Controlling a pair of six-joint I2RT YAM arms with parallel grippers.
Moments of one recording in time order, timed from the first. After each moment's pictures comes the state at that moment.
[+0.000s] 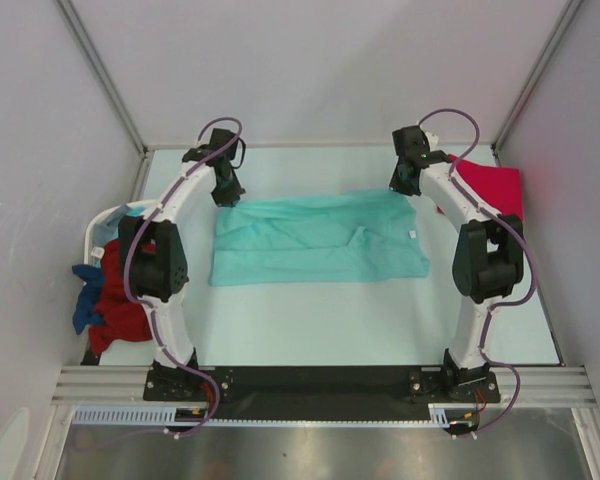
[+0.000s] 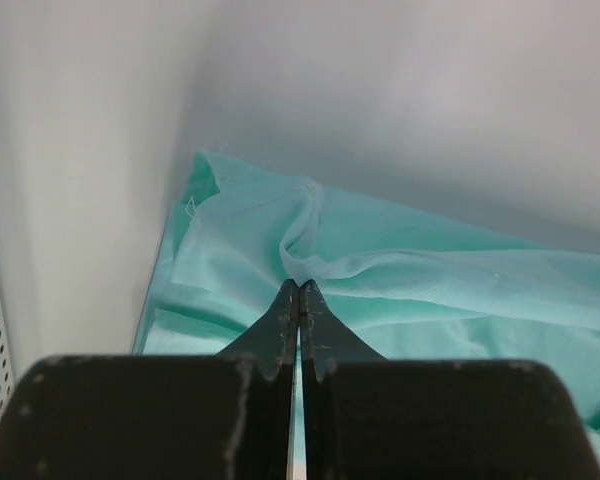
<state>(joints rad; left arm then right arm) -0.21 1.97 1.74 -0.87 -0.22 -0.59 0.24 1.96 1.72 -0.65 0.31 0.52</state>
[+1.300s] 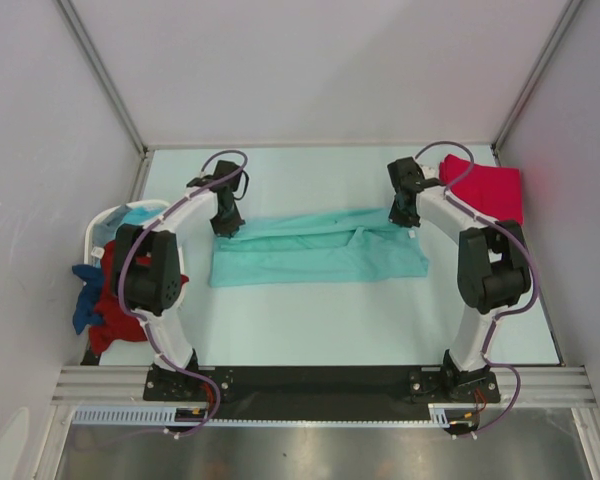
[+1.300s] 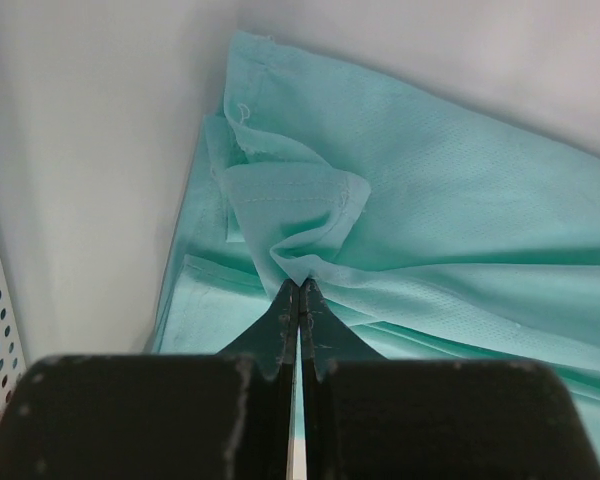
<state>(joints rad) -0.25 1.84 1.37 -0.74 -0.26 -0.60 0.27 1.86 1.38 -0.59 0.33 0.57</state>
